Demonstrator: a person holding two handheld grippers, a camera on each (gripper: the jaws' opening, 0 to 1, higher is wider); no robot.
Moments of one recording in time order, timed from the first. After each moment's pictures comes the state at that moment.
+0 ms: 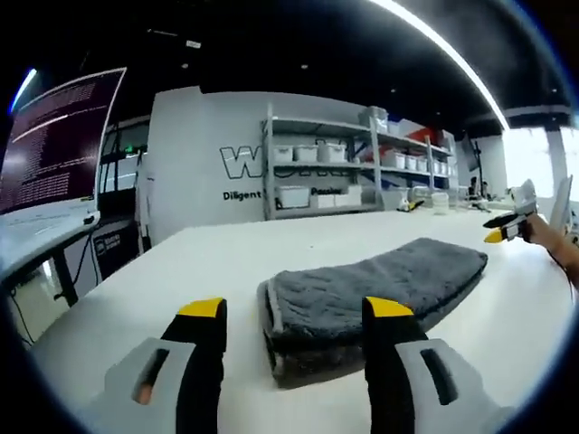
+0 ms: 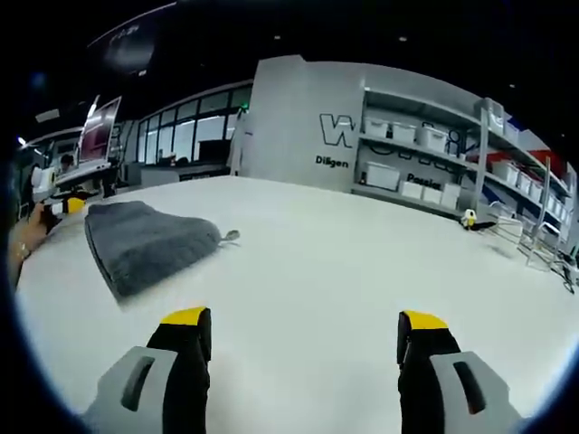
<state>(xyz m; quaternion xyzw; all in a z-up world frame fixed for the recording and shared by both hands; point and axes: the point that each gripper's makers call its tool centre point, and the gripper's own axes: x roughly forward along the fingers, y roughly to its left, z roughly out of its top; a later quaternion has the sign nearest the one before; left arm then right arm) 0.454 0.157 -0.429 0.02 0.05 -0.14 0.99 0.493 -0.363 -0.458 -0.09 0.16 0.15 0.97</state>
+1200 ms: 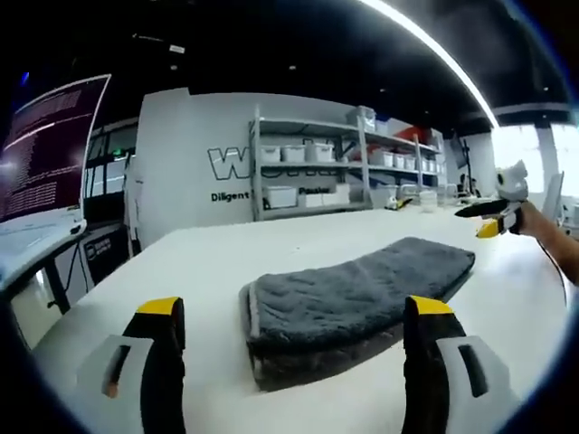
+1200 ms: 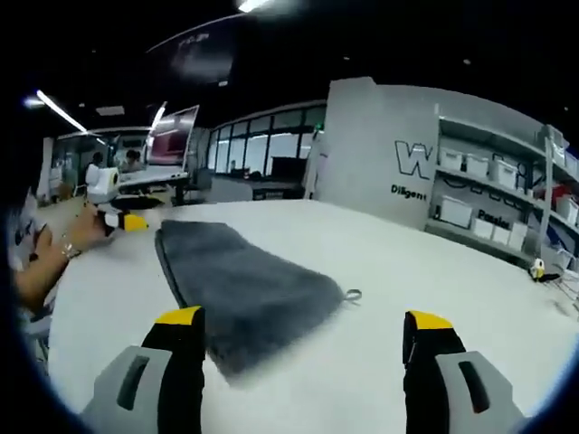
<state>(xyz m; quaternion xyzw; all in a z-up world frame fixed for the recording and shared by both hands) 0.449 0.138 -0.428 0.04 0.06 -0.17 0.98 0.471 -0.203 -0.420 -0.12 0.10 0.35 0.92</state>
